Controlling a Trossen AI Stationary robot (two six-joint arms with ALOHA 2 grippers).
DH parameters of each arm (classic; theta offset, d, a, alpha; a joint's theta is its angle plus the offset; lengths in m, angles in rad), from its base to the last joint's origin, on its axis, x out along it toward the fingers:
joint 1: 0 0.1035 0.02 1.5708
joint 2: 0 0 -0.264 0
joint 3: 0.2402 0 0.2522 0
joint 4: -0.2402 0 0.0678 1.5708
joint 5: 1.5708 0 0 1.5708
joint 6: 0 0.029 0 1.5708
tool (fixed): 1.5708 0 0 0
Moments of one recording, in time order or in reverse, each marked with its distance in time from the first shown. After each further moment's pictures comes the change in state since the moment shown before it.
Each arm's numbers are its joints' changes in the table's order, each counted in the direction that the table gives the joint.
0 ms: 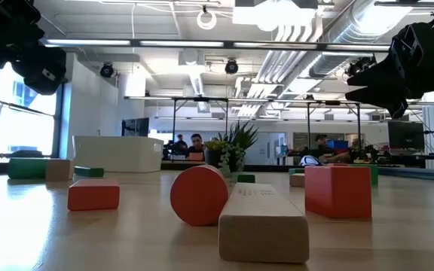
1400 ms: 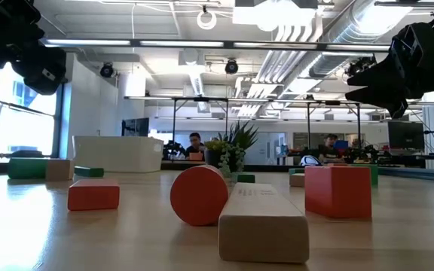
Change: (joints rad) left arm 0.000 0.000 0.000 0.000 0.000 0.000; right arm 0.000 0.000 0.000 0.000 0.000 0.000
